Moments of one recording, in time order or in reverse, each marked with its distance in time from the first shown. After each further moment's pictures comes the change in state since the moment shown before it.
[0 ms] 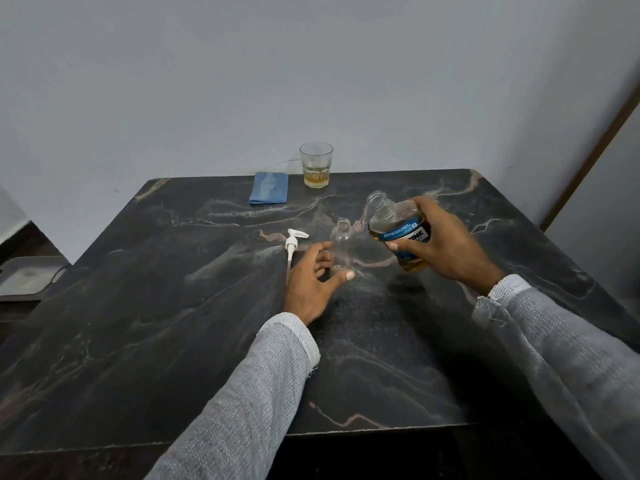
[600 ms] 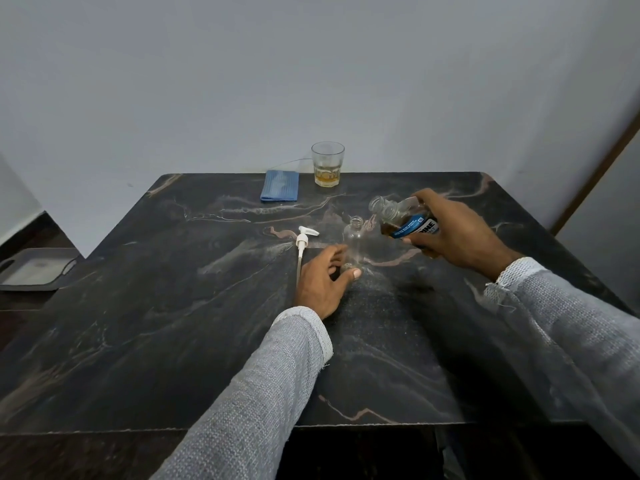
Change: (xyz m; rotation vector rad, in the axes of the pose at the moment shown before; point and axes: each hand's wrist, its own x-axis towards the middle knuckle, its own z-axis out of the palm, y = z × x) left_hand 0.000 -0.003 0.002 0.145 0.024 0.050; right_hand 0.011 -0.016 -0.010 -0.338 -0.076 -0.004
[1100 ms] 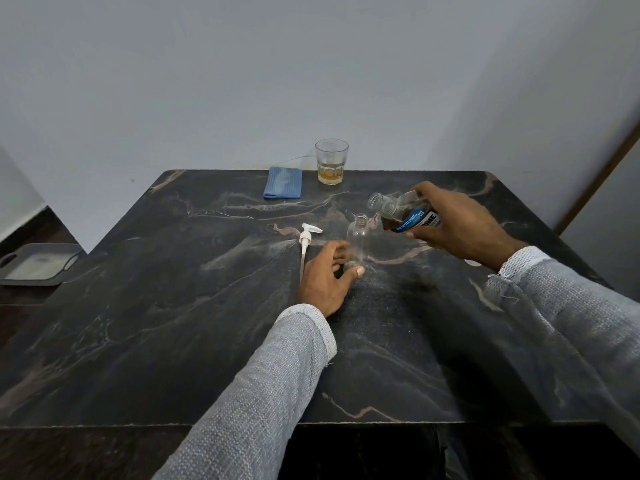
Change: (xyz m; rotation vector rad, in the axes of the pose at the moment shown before) left_hand 0.000 -0.002 0.001 -0.013 0.007 -0.014; right_hand 0.007 -0.008 -0.003 -0.132 0.005 -0.046
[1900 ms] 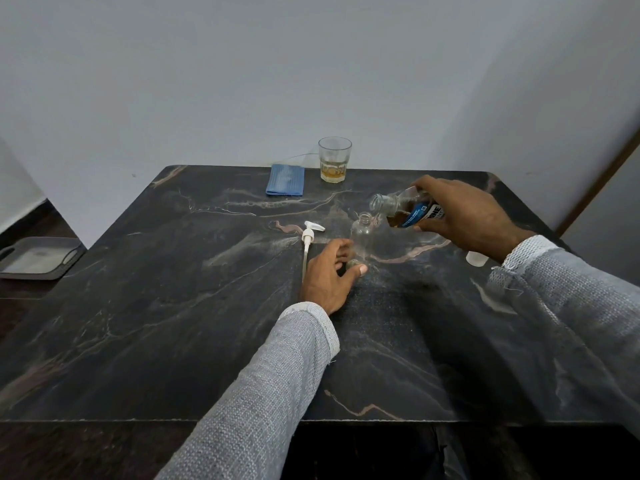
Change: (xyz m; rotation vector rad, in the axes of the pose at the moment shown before) left_hand 0.000 -0.002 0.001 -0.029 0.017 0.017; right_hand 0.010 0.000 -0.008 -0.164 0.024 -0.094
